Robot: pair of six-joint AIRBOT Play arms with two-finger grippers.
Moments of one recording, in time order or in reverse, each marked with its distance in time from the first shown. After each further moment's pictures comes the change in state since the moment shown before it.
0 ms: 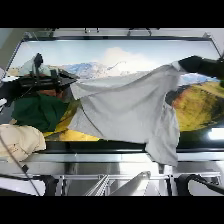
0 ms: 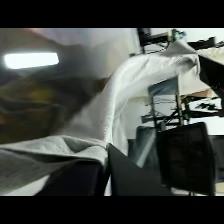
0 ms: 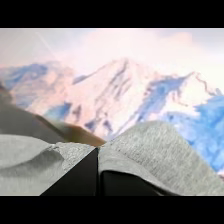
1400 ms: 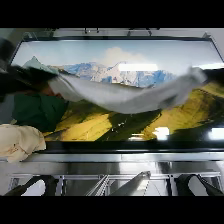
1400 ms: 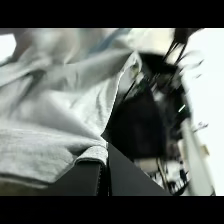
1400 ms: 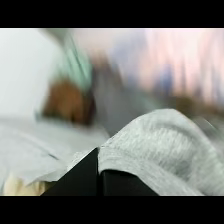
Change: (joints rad) left arm 0.145 0.533 -0.174 -0.236 -0.304 -0.109; right arm -0.374 0.422 -0.137 0.362 0.595 0.132
